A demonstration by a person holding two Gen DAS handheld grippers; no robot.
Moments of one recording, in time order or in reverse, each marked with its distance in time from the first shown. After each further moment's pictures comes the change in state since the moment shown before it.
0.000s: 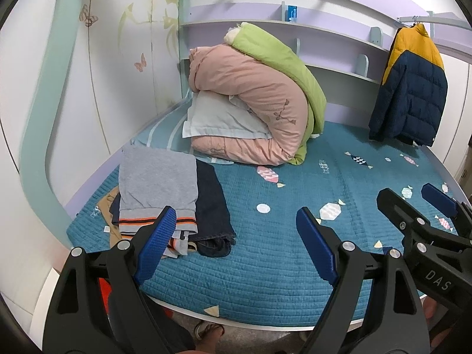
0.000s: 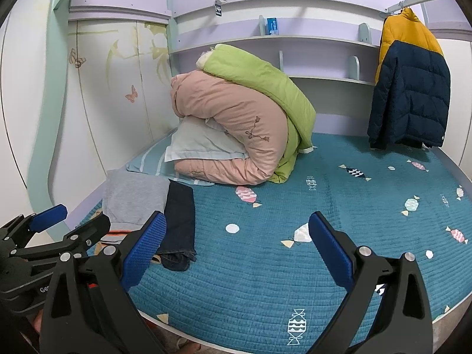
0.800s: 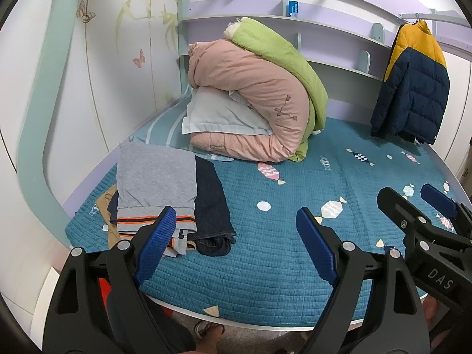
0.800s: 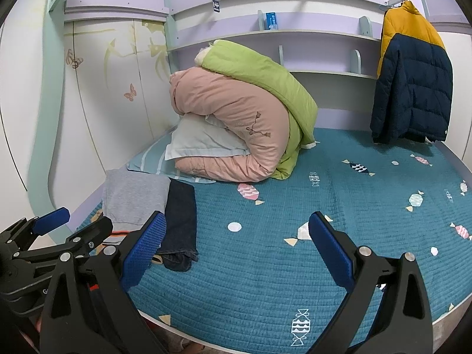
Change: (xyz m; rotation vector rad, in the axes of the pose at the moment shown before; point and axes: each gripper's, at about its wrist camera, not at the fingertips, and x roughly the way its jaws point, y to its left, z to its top) left arm 0.015 0.004 0.005 0.010 0.021 -0.010; right arm 0.012 -0.002 0.002 0.027 0.016 0.010
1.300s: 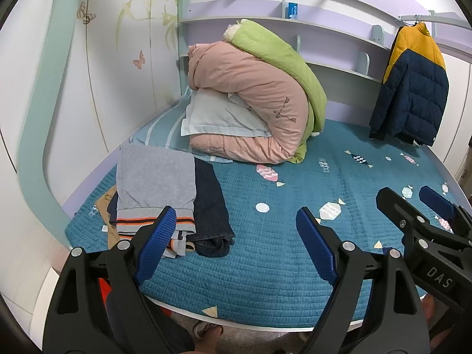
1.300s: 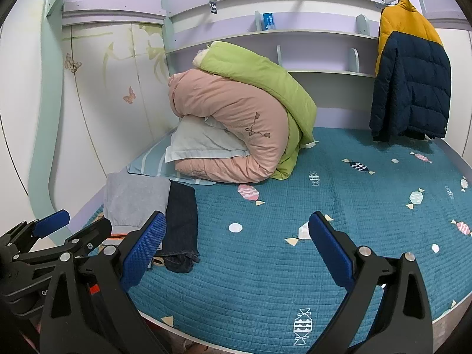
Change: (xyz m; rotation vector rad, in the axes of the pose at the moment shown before) left arm -0.003 0.000 0.001 0.000 -0.009 -0.004; right arm -0.002 0.001 0.000 0.018 -0.010 -0.003
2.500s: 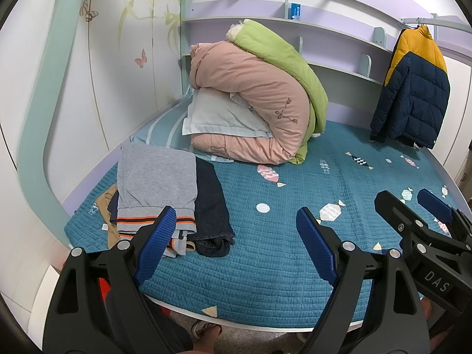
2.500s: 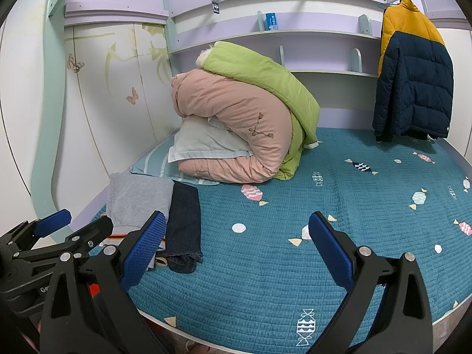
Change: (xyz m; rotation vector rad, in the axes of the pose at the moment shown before) left arm -0.004 -0.002 0.002 -0.010 -0.002 0.006; right arm -0.001 0.007 -0.002 0.011 -0.003 0.005
